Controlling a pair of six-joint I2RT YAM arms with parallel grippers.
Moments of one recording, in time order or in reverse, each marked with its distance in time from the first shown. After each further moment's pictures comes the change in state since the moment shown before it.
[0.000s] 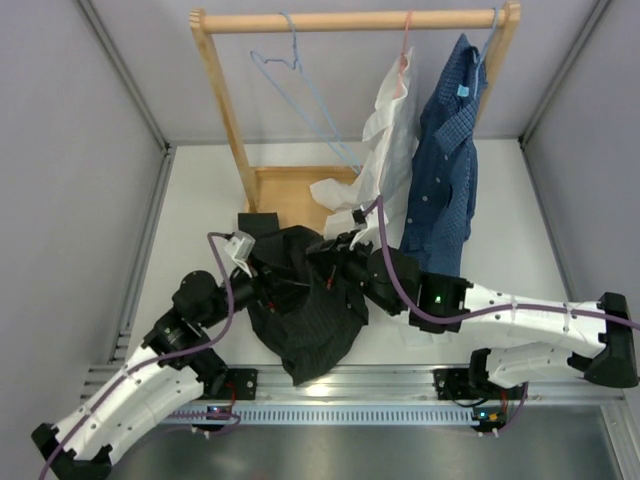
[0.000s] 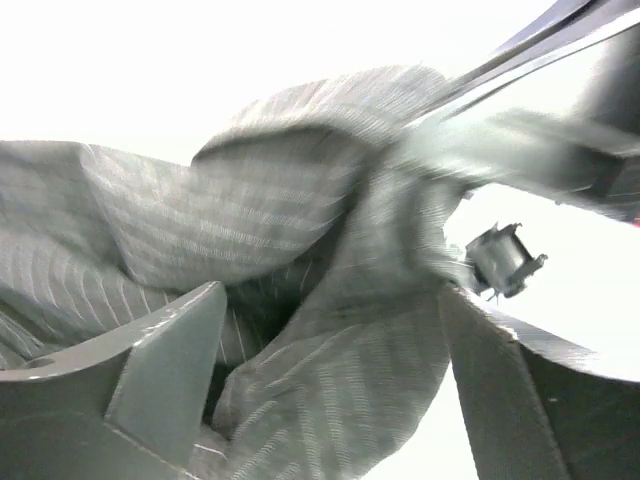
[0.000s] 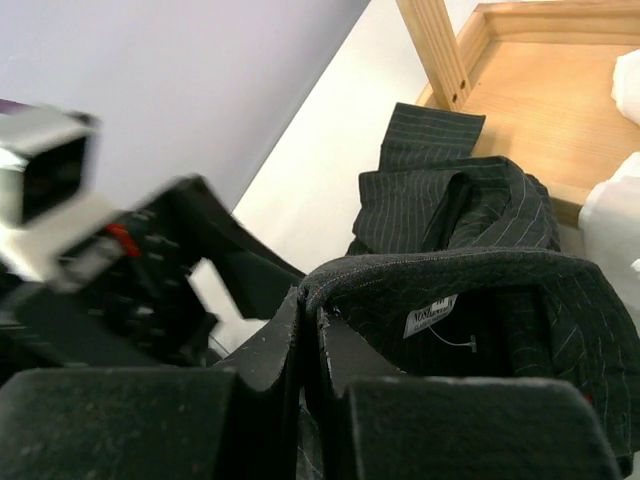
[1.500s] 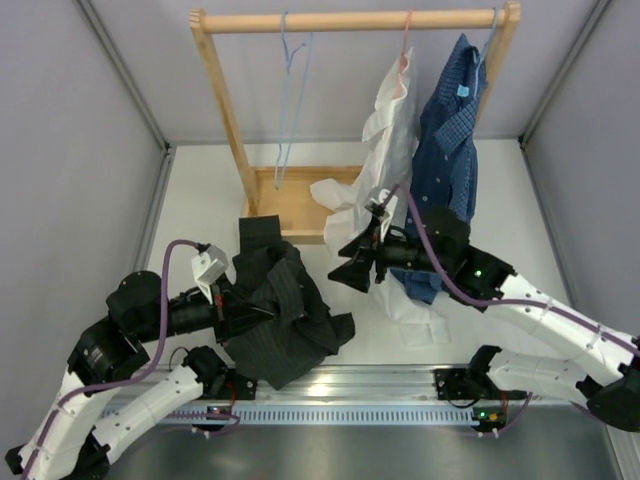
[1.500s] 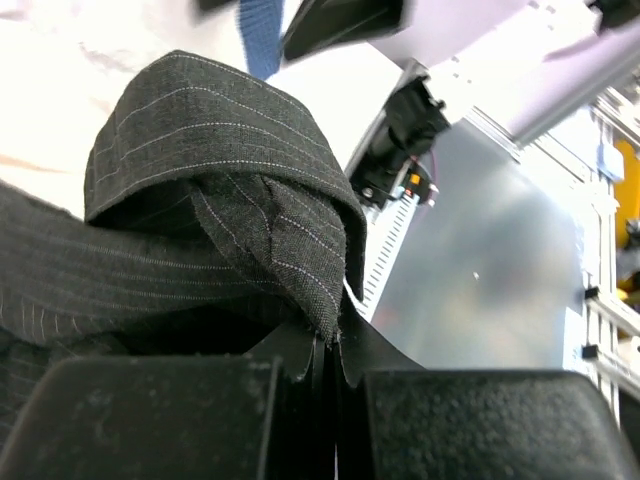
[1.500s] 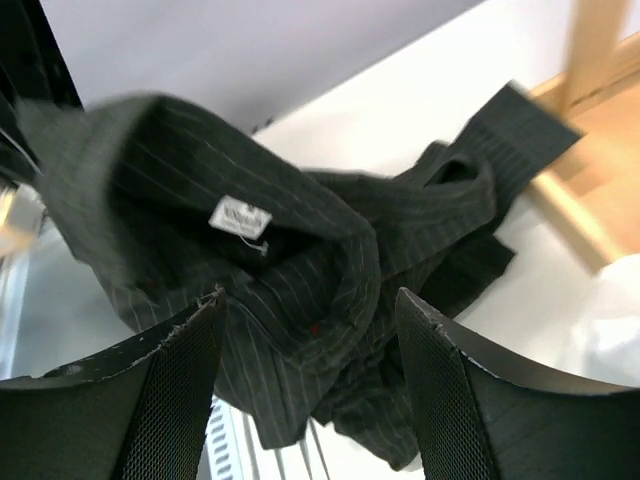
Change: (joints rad) left arm -0.028 -0.017 0.553 -0.724 0.192 0.215; right arm -0.418 -0.193 -0.055 -0.112 -0.902 -0.327
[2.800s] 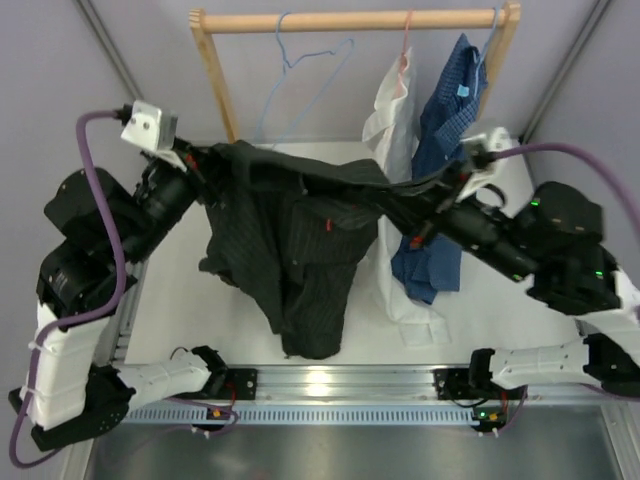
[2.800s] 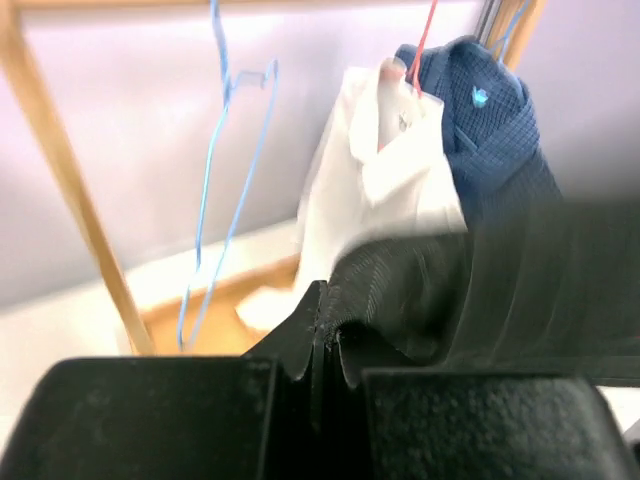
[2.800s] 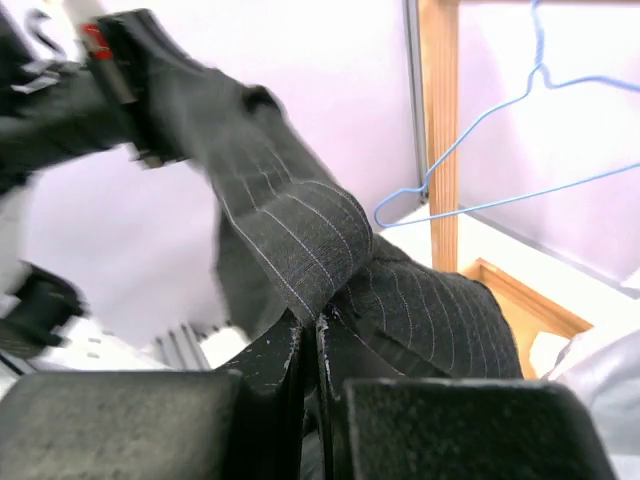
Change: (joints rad) left arm -0.002 0.517 0.750 0.077 -0.676 0.225; right arm 0.352 0.105 0.683 -0.299 0.616 -0.162
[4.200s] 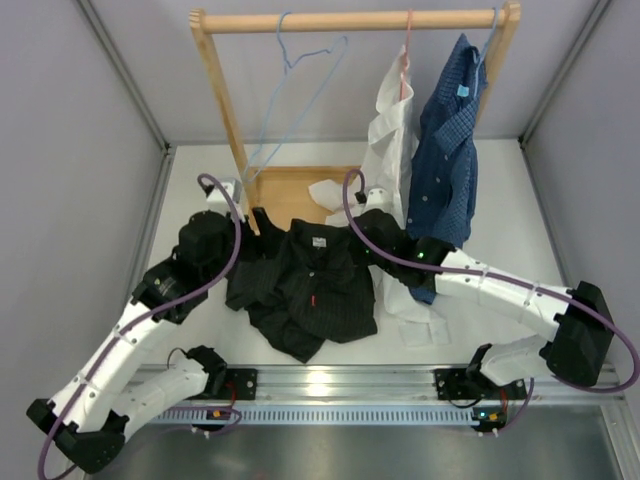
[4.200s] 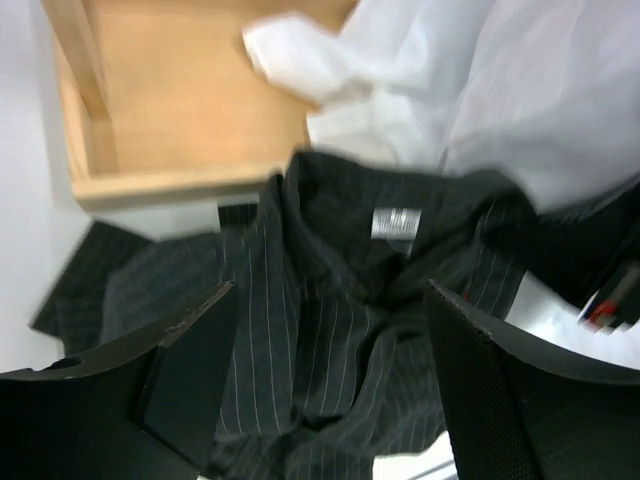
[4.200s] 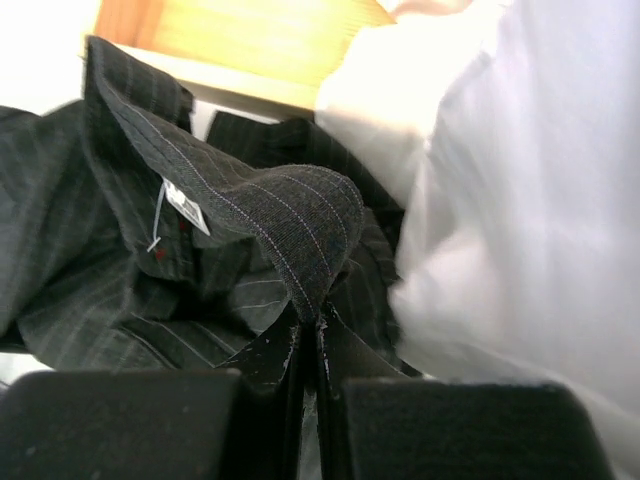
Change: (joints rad) left arm 0.146 -0.110 -0.711 0.134 0.023 -0.323; right arm -0.274 0.256 -0.571 0.019 0.147 0.431
